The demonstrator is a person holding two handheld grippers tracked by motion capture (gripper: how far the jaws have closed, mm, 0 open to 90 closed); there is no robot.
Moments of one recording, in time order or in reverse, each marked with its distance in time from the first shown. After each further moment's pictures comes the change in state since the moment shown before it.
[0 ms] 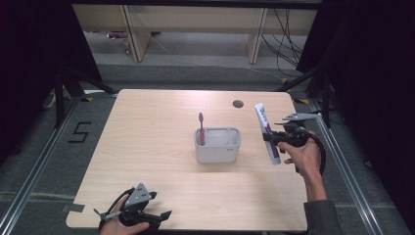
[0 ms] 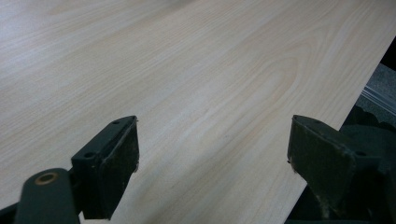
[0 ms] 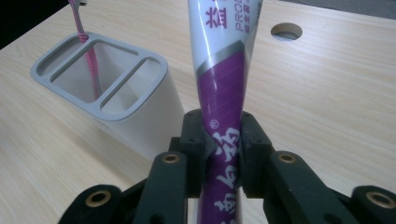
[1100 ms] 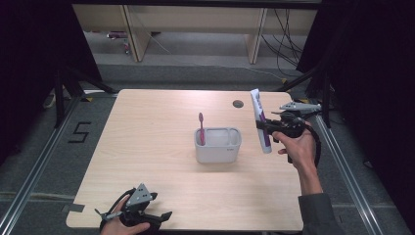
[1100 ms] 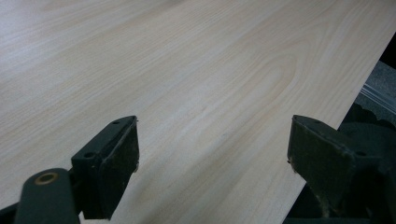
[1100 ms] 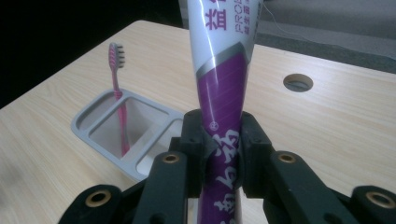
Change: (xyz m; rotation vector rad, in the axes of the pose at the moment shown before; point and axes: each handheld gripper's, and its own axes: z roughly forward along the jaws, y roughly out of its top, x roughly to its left) left arm -0.002 -0.001 0.002 0.004 -0.006 -0.011; right arm 0.019 0.030 -0.003 -0.139 0.054 -0.022
